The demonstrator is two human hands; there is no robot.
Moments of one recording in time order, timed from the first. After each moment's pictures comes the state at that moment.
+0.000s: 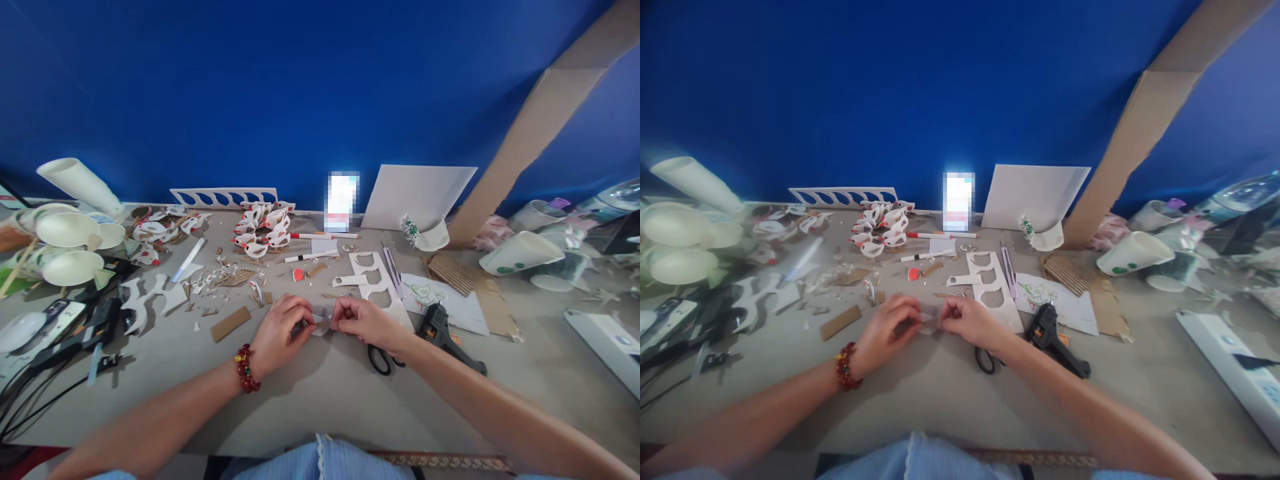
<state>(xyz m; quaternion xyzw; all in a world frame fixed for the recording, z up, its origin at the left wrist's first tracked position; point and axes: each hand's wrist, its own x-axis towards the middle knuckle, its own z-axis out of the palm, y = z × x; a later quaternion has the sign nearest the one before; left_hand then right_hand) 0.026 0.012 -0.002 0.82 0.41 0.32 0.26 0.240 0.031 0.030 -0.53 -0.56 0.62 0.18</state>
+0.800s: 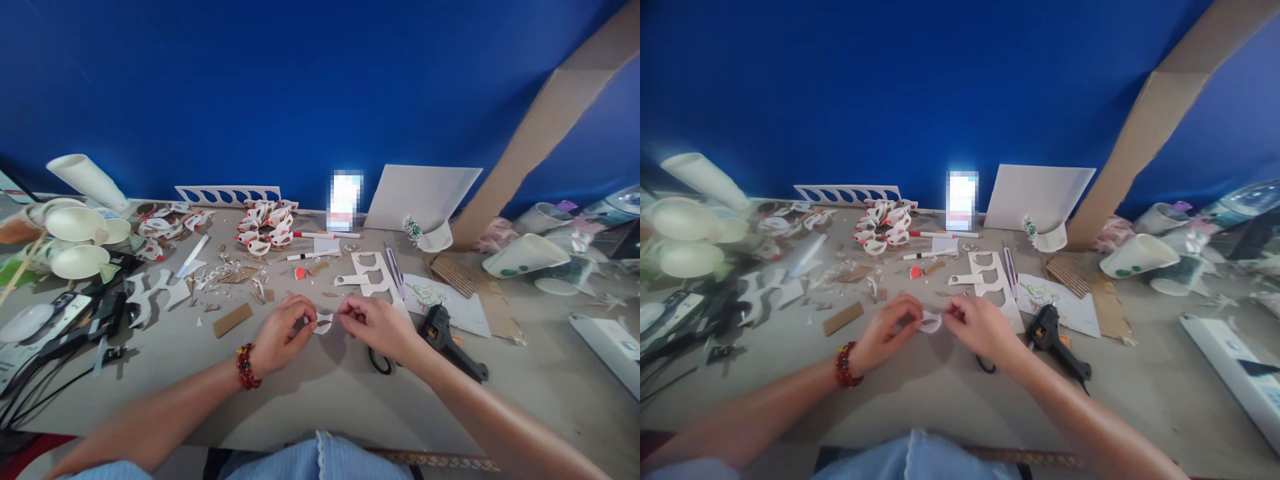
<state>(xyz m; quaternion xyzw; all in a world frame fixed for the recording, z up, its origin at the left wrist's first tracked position) 0.028 0.007 0.018 0.77 0.38 0.36 0.36 0.246 0.019 0.057 -0.56 -0.74 0.34 0.12</state>
